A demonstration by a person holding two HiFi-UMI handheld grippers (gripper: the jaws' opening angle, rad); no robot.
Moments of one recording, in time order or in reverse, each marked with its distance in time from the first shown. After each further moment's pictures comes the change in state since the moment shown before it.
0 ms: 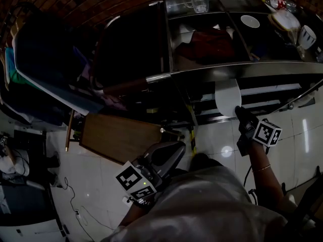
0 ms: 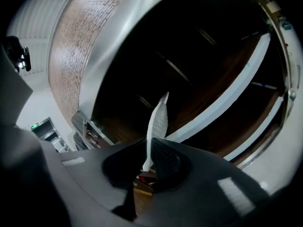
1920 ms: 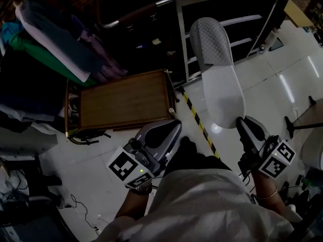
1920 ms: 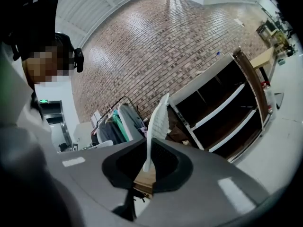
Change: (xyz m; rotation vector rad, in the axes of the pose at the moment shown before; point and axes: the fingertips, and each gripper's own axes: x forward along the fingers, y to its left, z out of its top) left arm -0.296 -0.143 -0.042 0.143 -0.007 -0.294; right arm -0.245 0.371 -0.277 -0.241 -0.309 -0.028
